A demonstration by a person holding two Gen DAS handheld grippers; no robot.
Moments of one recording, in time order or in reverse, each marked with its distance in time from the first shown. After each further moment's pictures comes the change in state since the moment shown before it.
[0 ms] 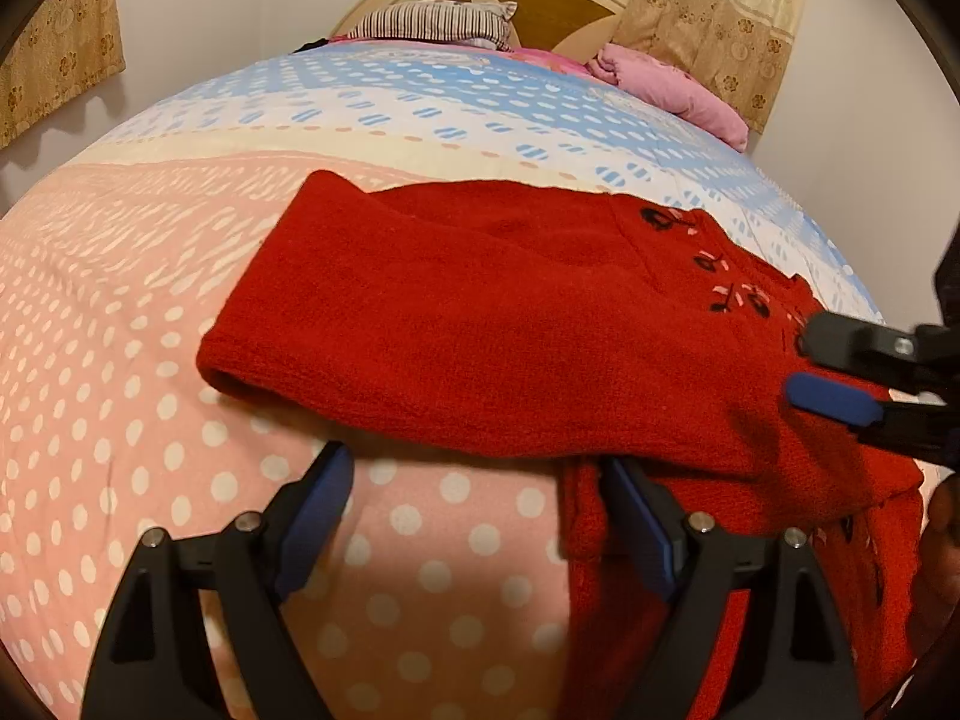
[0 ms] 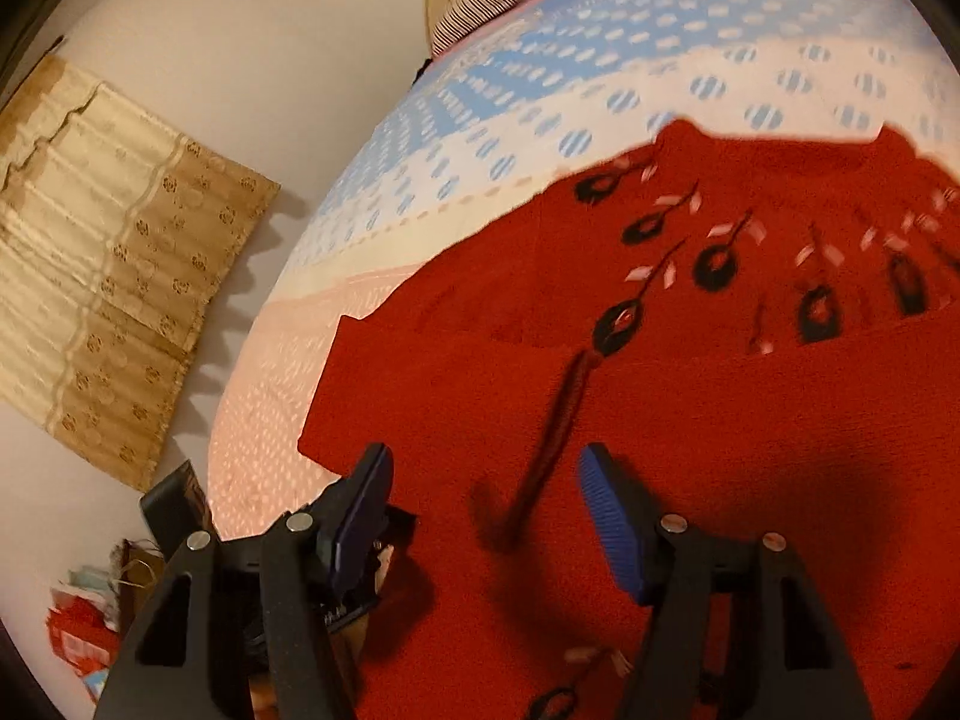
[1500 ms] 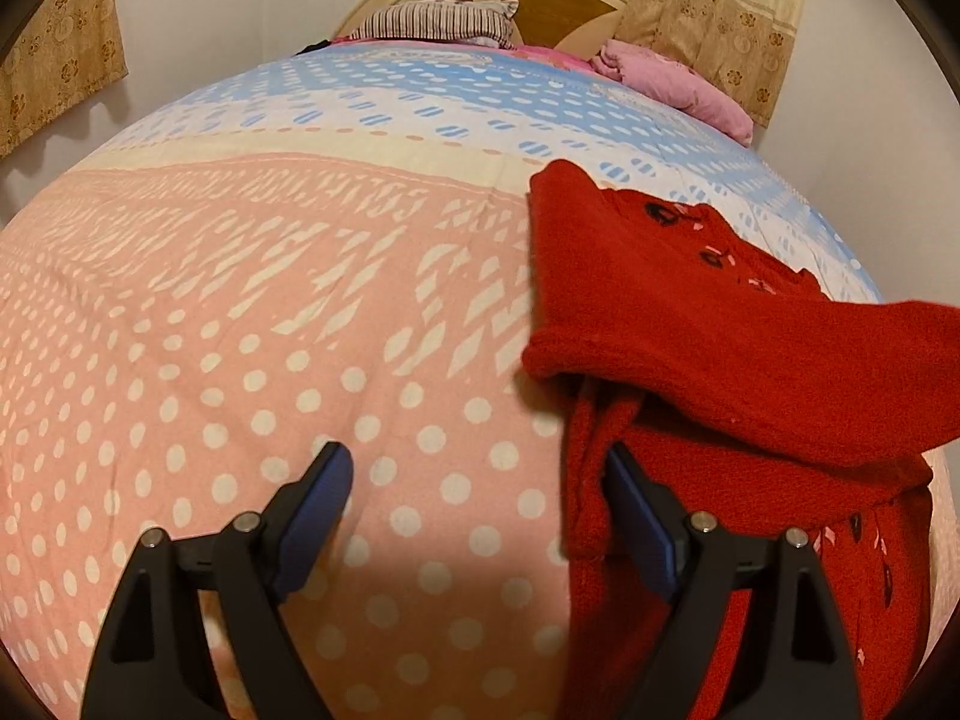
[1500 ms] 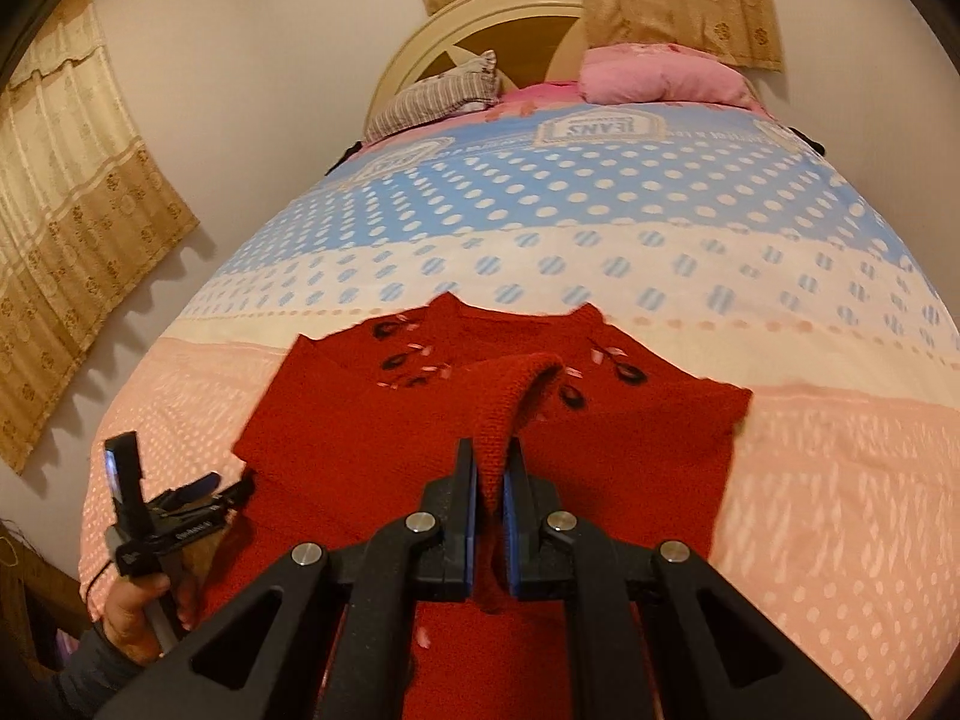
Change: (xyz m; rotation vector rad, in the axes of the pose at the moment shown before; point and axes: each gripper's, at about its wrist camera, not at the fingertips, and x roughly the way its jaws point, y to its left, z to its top) left arm 0.007 0.000 0.003 0.011 0.001 0.019; right arm -0.183 -0.050 -0.009 -0.171 -0.248 -0.371
